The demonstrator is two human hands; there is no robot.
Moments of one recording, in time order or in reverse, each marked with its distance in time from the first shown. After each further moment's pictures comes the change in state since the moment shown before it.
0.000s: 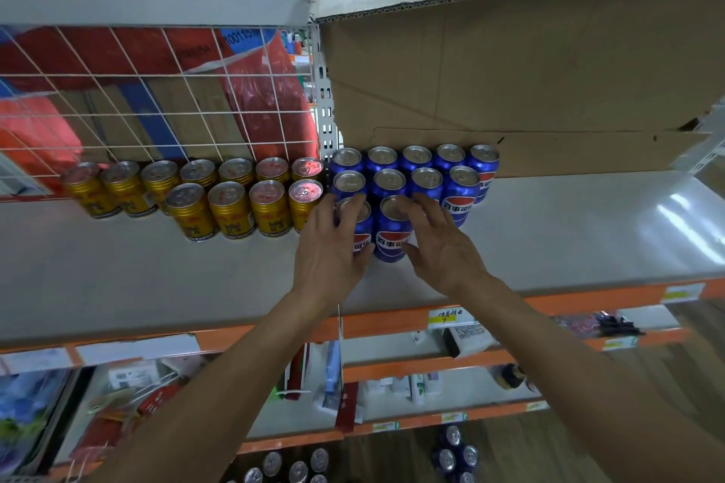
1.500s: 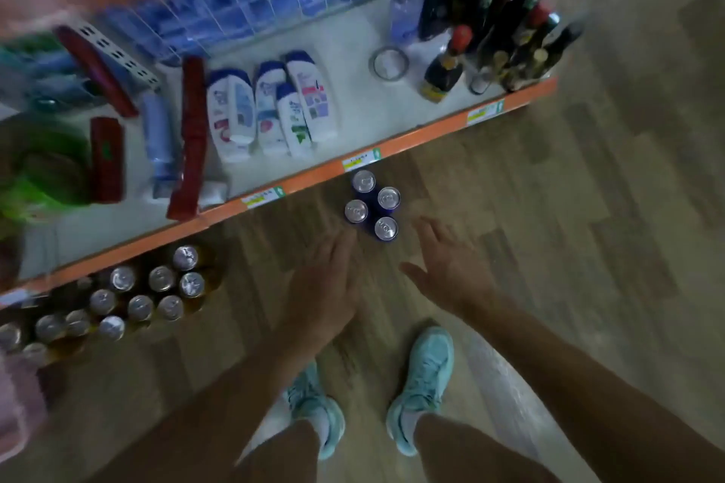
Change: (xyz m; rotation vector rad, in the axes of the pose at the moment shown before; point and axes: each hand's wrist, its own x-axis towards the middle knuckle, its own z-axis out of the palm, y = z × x) left_hand -0.461 0.134 0.523 -0.145 -0.774 -0.042; right_hand -0.547 0.299 0.389 0.195 -0.550 0.531
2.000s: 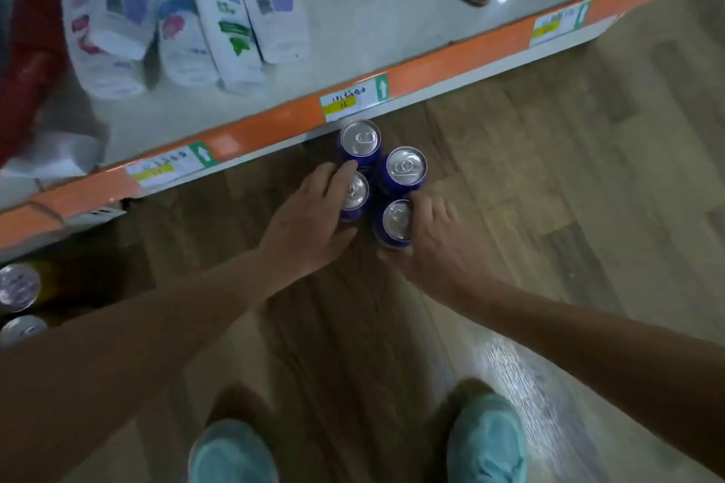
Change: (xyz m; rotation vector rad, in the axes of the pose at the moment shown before) left_hand 0.171 -0.164 0.212 0.115 0.013 0.291; right_hand 0.137 0.098 0.234 -0.047 0.226 -0.033
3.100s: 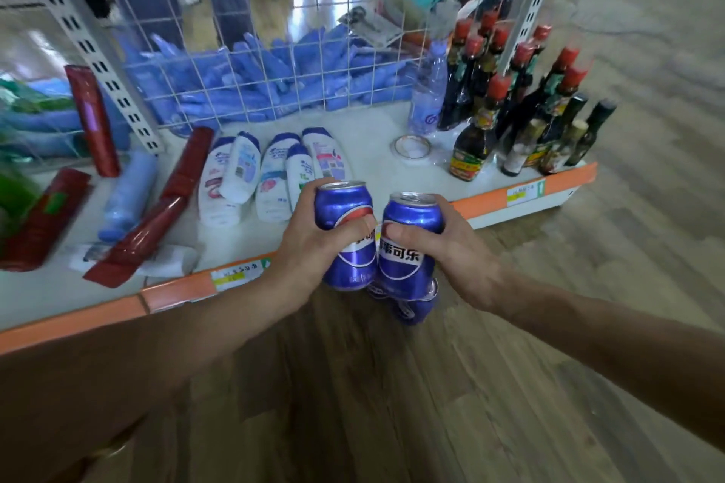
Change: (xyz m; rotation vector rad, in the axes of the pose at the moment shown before) left_hand -0.009 0.045 -0.147 -1.173 0.435 -0.142; right_hand 0.046 -0.068 -0.131 1.158 0.000 -0.031
